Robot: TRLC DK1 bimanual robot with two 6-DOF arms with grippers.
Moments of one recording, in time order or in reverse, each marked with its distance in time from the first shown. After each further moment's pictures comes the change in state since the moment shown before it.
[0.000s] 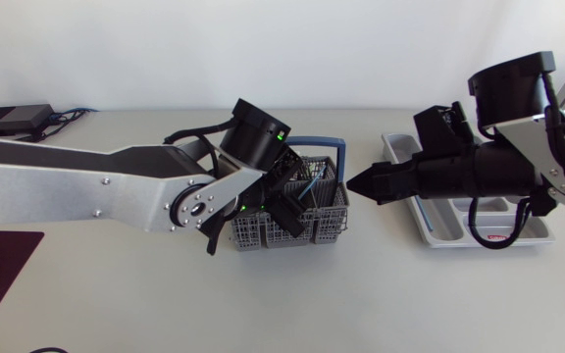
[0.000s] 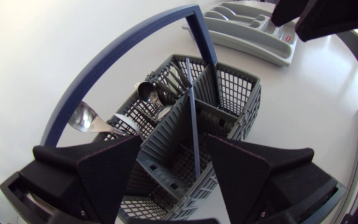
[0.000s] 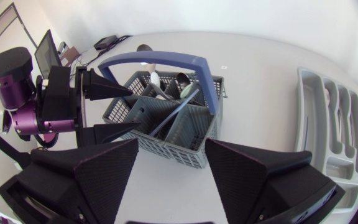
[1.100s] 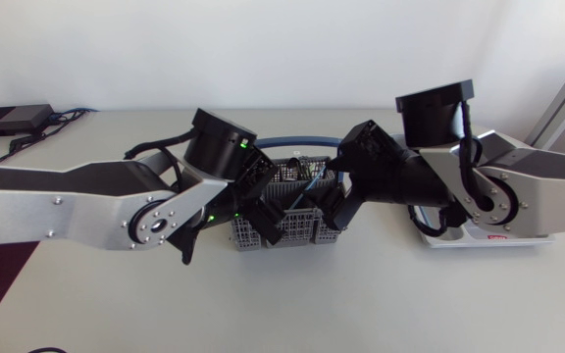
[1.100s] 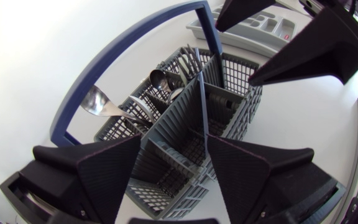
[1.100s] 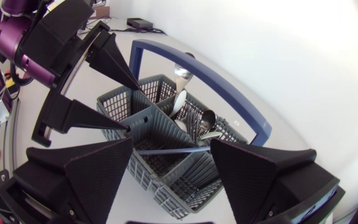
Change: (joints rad) left arm 0.050 -0.109 -0.142 0.072 0.044 0.040; right arm 0.181 0.166 -0.050 0.372 0.142 -0.455
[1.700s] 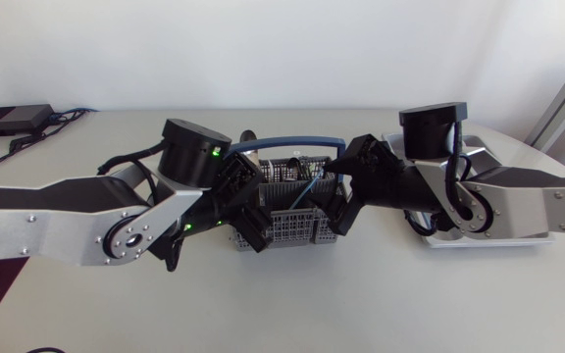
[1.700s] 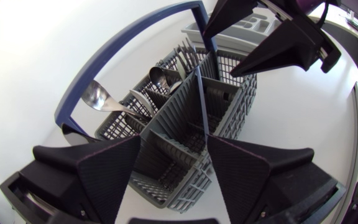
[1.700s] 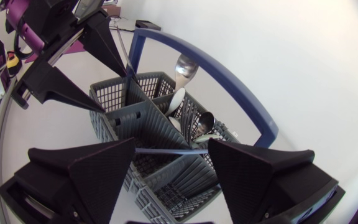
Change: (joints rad) left arm 0.045 -0.060 -0.104 0.089 0.087 0.055; right arm -0.061 0.096 -0.056 0.186 -0.094 -0.125
